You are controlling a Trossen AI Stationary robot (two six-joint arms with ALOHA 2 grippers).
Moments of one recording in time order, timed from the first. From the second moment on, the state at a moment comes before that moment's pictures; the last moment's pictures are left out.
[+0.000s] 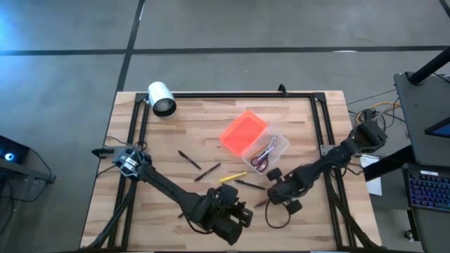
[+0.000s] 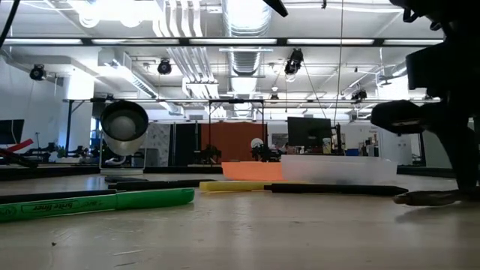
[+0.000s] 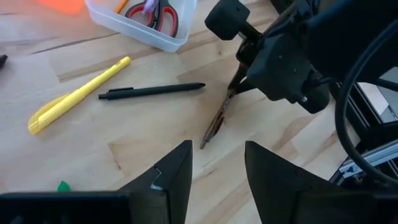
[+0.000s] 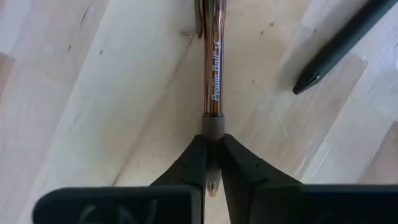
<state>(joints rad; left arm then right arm) -0.56 2.16 2.07 -0.97 -0.67 -1.55 0.48 1.65 0.80 -0.52 0.02 0.06</state>
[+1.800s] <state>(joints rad) -0.42 2.04 2.07 -1.32 -0.66 -1.56 0.01 1.09 0.78 -0.73 0.39 -0.04</state>
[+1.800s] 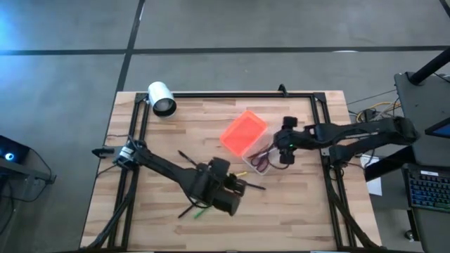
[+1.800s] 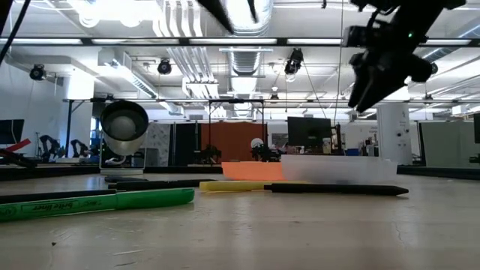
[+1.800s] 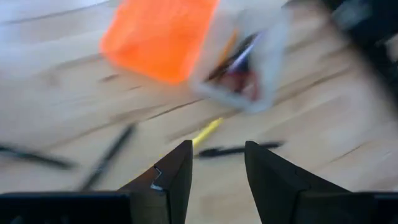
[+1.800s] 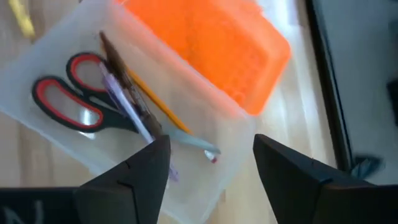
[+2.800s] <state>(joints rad) -0.25 1.68 1.15 -1.15 -0.21 -0.33 0.18 0.93 0.74 -1.01 0.36 0.52</state>
